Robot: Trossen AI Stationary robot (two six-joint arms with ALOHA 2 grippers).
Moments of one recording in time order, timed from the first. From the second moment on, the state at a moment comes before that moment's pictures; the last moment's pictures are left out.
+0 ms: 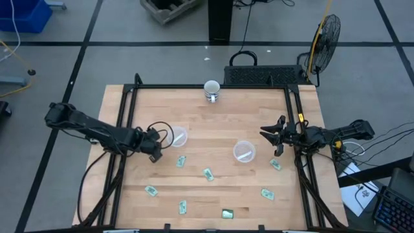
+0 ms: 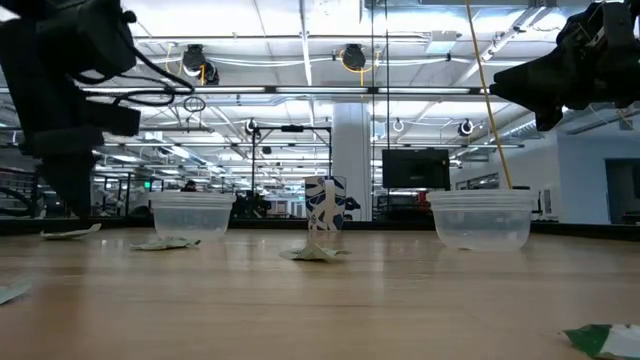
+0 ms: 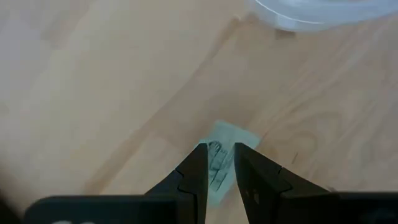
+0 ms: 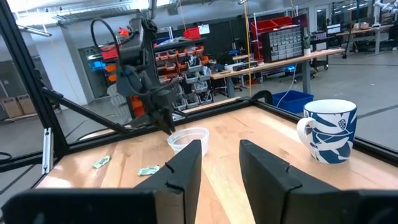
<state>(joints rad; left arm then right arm) -0.22 1.13 0.50 -0.79 -0.29 -0.90 0.22 0.09 0.01 0.15 0.47 0.17</state>
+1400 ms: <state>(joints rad) -0.29 1.06 0.69 -0.59 -0.52 -0.91 0.22 0.09 0.01 0.19 0.47 0.17</state>
